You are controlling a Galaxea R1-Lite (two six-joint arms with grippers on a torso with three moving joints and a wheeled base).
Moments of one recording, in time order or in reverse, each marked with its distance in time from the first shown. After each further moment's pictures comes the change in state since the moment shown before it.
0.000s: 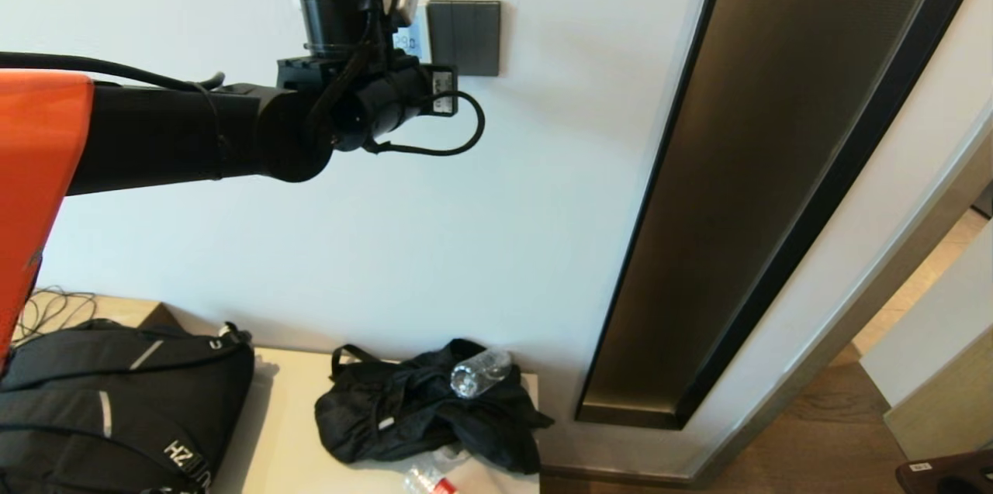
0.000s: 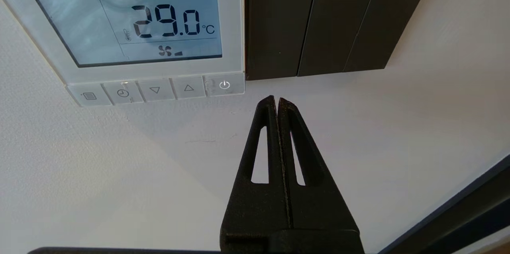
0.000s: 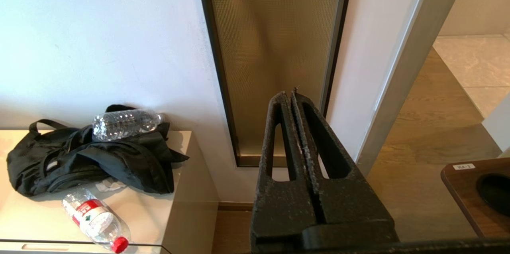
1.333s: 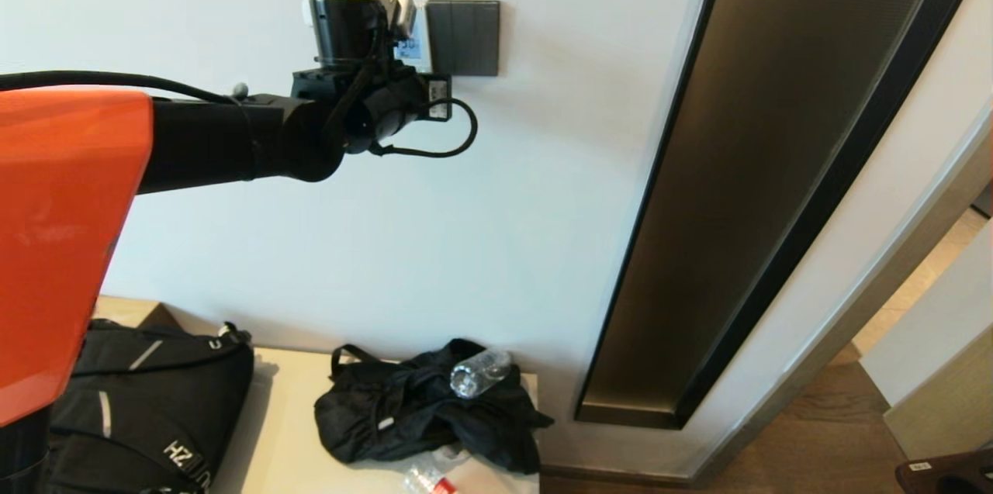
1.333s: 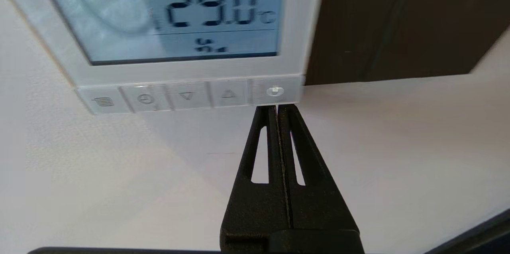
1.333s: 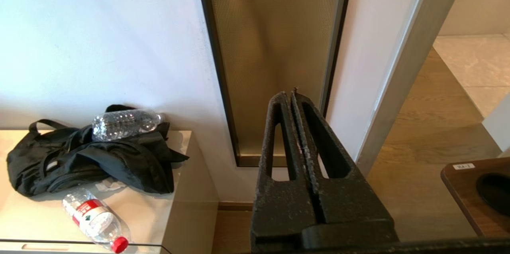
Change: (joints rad) left arm 0.045 0.085 -0.091 0.013 -0.005 0.003; right arm 0.000 0.000 0.000 0.000 0.000 0.000
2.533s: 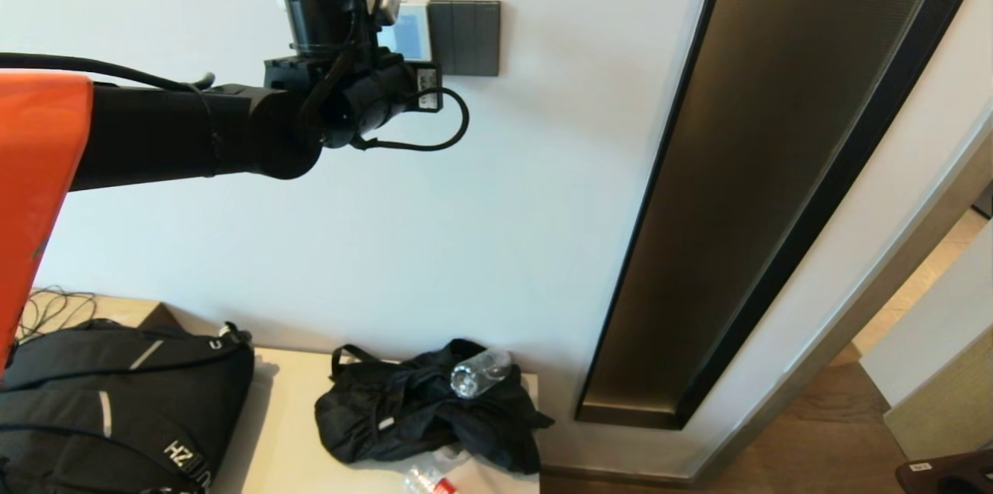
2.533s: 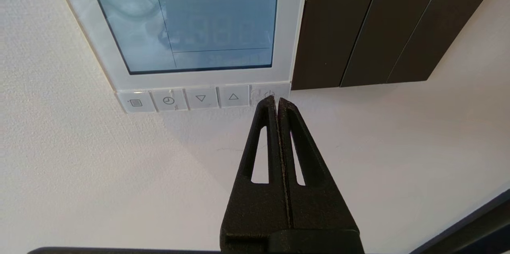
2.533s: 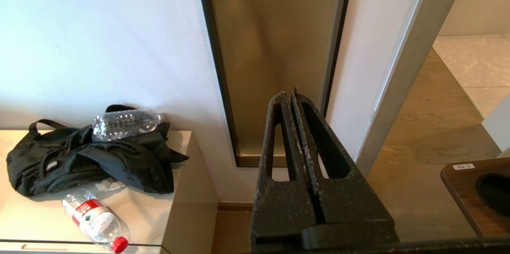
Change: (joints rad) left arm -0.005 -0.081 0.091 -0.033 -0.002 -0.001; right arm 0.000 0.000 0.000 0.000 0.000 0.000
